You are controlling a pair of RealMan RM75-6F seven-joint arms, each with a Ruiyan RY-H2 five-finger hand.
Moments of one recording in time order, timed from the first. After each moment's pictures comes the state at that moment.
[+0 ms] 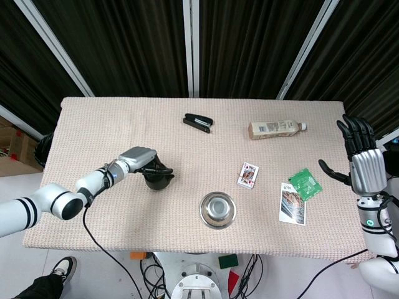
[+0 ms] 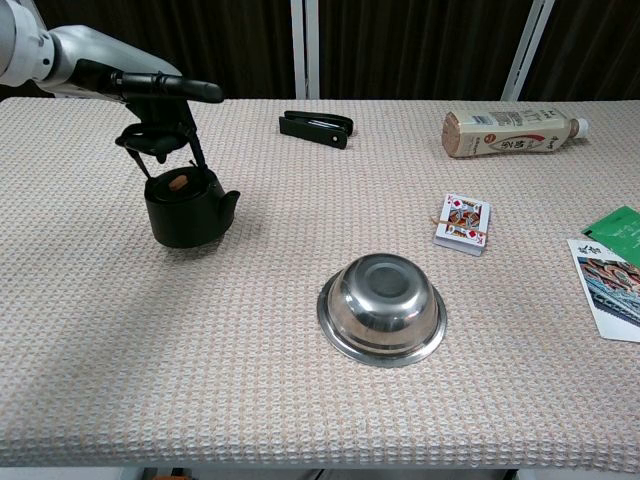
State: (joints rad) left arm -1.09 -1.13 -0.10 -1.60 0.98 0.34 -0.18; right arm 0.35 -1.28 0.22 -1.29 -1.57 1.62 0.26
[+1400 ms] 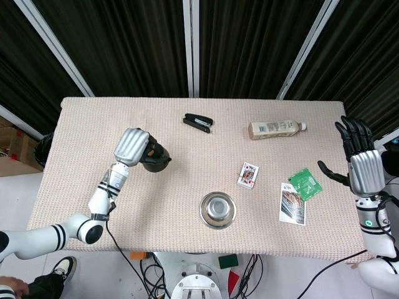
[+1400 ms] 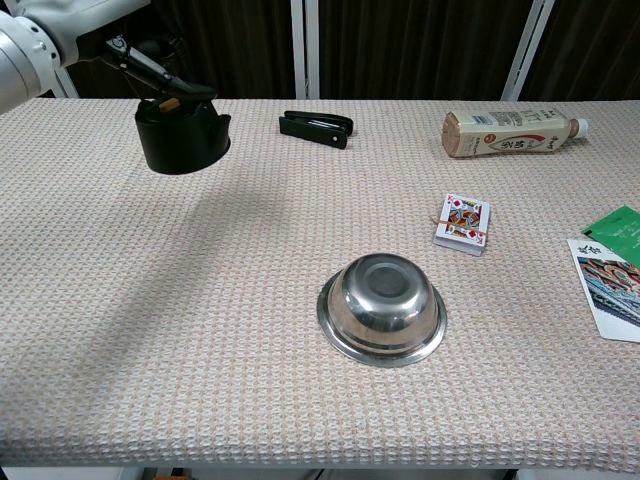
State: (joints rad) left arm -0.81 -1.52 -0.21 -1.40 1.18 1.13 0.07; right arm 0.35 -1.29 0.21 -1.28 -1.57 1.61 0.26
